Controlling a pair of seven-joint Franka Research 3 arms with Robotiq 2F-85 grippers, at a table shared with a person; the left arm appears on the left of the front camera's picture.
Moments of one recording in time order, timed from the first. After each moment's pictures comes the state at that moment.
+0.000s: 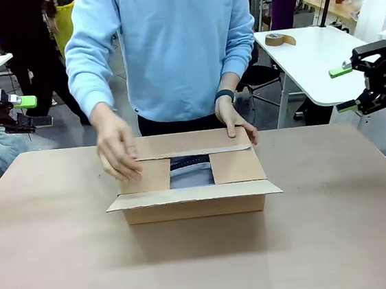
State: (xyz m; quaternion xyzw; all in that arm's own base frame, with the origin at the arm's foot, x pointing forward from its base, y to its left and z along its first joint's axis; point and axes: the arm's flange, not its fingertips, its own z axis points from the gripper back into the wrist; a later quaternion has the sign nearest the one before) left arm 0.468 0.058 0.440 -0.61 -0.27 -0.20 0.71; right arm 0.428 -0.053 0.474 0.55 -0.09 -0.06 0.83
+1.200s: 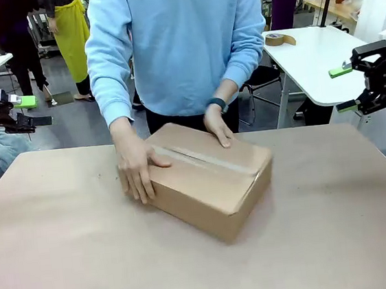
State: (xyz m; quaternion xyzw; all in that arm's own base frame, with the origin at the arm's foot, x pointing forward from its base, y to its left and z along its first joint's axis) left arm 0.468 0.058 0.440 -0.61 -0.27 -0.20 0.71; right arm 0.428 -0.053 0.474 0.55 -0.09 -0.06 0.83
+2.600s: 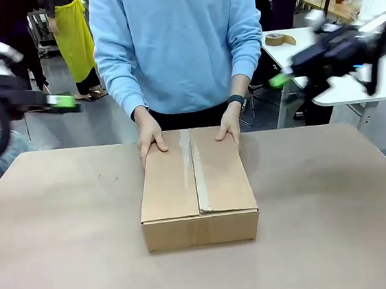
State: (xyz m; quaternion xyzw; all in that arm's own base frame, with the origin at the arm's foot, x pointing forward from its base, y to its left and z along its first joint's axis) left arm 0.496 -0.041 0.459 -0.52 -0.36 -0.38 0.68; right arm 0.469 0.110 0.504 0.45 -0.12 0.21 0.86
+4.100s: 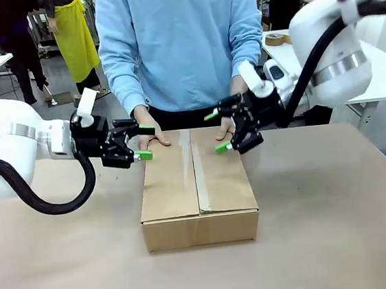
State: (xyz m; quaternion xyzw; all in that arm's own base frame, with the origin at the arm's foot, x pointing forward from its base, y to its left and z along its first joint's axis) left arm 0.471 -0.167 0.350 -0.44 -0.50 -0.57 0.48; right arm 0.473 0.211 0.382 0.35 -0.42 0.67 0.50
